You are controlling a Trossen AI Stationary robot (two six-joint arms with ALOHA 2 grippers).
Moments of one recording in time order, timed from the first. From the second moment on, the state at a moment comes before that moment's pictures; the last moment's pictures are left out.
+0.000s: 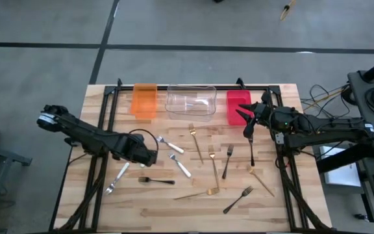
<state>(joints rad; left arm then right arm) -0.32 1.37 0.93 -1.03 -0.15 -1.75 -0.06 0.69 0.60 -0.13 0.47 -0.10</state>
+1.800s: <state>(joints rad) -0.30 1.57 0.77 -0.87 -0.29 -1.87 -0.06 0.68 0.60 -0.12 0.47 -0.17</state>
